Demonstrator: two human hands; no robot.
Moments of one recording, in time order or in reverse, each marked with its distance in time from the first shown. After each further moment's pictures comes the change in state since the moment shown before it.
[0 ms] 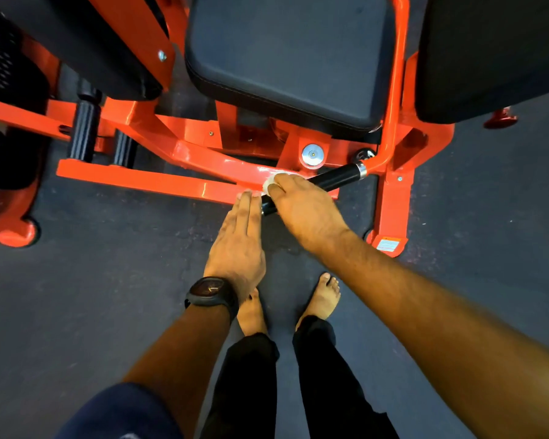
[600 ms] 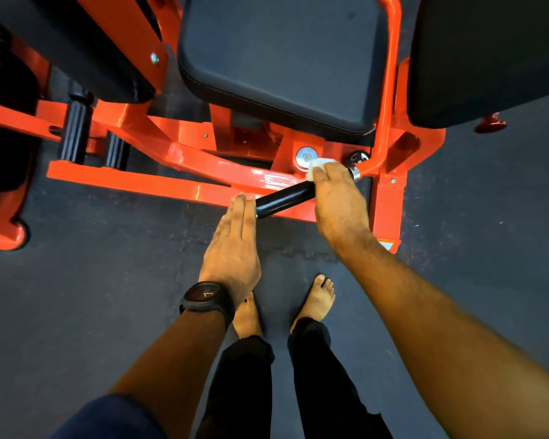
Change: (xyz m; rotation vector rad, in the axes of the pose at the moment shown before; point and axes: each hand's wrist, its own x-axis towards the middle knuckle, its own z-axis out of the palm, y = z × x) left_hand 0.000 0.003 -0.001 -0.015 -0.008 -0.035; right_hand -0.008 0.044 0.010 0.086 0.082 0.409
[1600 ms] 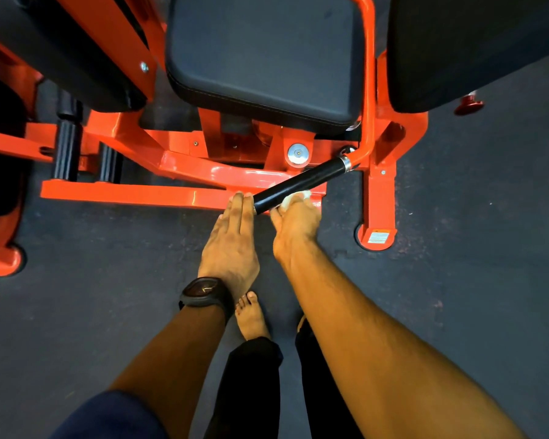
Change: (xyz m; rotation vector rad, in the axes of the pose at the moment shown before) left_hand 0.001 -0.010 -0.005 0.034 -0.065 0.053; right_hand -0.014 -0.088 0.027 1.952 0.329 1.177
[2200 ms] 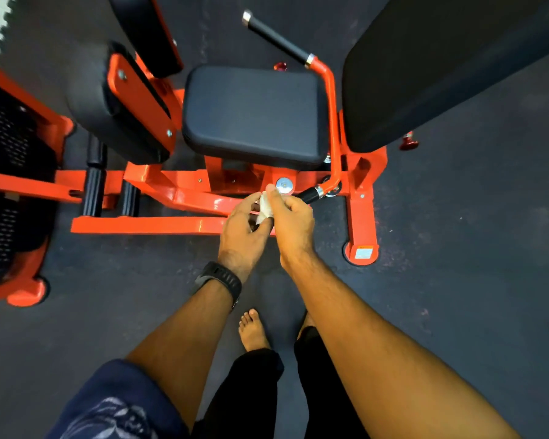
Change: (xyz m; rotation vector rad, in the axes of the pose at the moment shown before) left_hand 0.003 0.071 -0.092 -0.750 0.184 -0.077; right_hand -0.093 -0.060 -0.010 -0.528 -0.259 -0.539
